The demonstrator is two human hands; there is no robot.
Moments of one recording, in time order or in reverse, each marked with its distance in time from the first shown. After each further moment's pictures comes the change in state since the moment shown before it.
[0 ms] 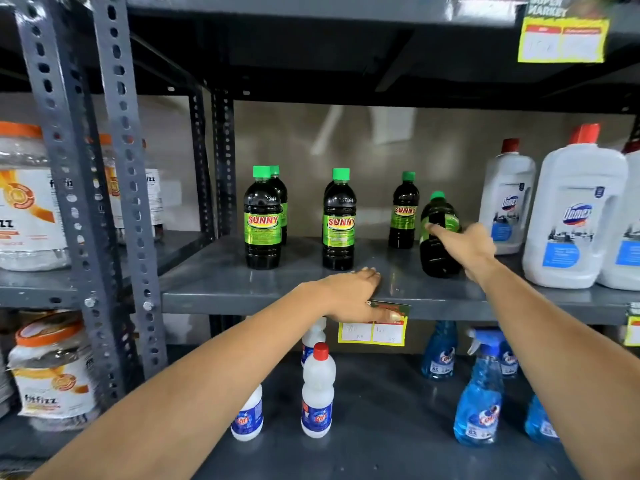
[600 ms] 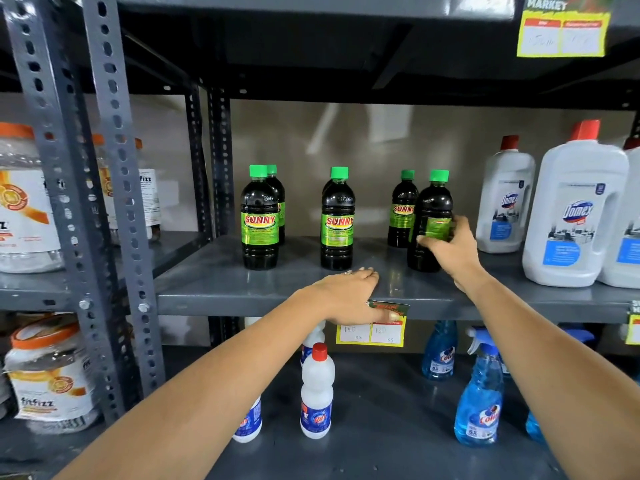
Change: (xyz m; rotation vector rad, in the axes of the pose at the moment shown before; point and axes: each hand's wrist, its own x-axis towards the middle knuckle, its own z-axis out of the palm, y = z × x) left_hand 0.003 -0.003 0.007 -0.011 0.035 -0.020; right_hand 0.005 0.022 0.026 0.309 -0.081 -0.263
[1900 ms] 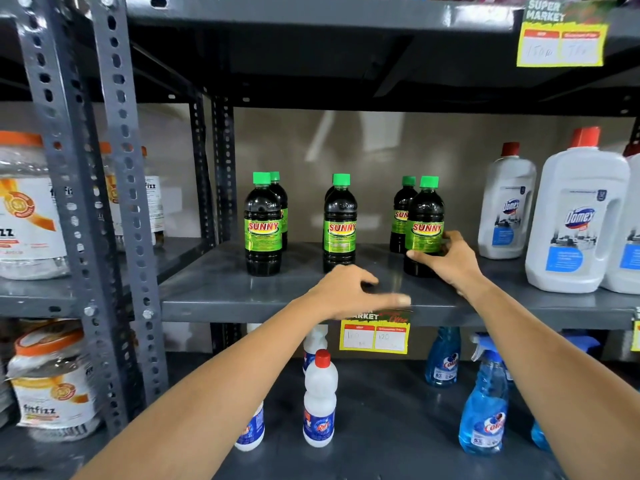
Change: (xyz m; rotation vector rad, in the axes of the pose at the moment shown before) left_hand -0.009 0.000 -0.005 -0.486 0.264 -0.122; right_hand -0.004 0.004 0.000 -0.201 -0.116 0.044
